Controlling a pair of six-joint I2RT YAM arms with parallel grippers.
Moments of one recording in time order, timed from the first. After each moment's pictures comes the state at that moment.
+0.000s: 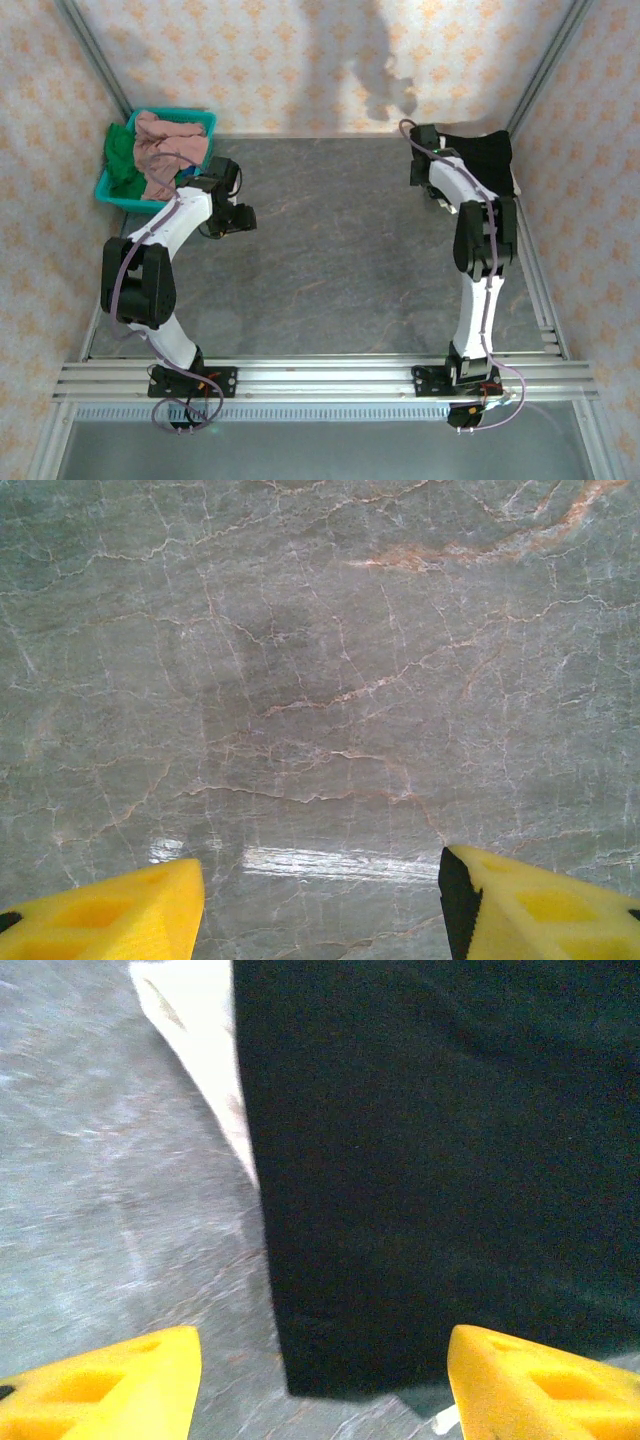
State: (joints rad) left arm -0.12 1.70 1.30 -0.89 0.03 -0.38; right arm 0.13 2.14 1.75 -0.66 0.46 0.16
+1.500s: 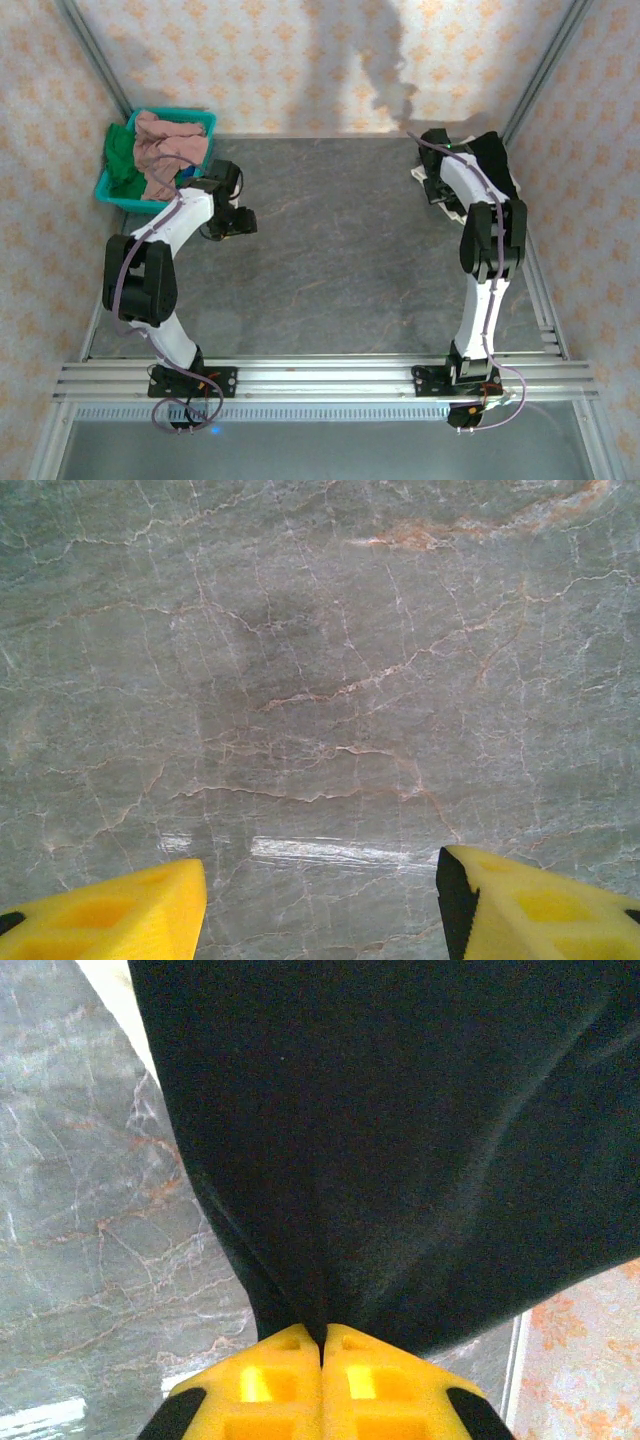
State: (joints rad) left arm -0.12 1.72 1.29 -0.88 0.04 -0.36; right arm 0.09 2.09 1.76 -0.99 0.45 -0.09
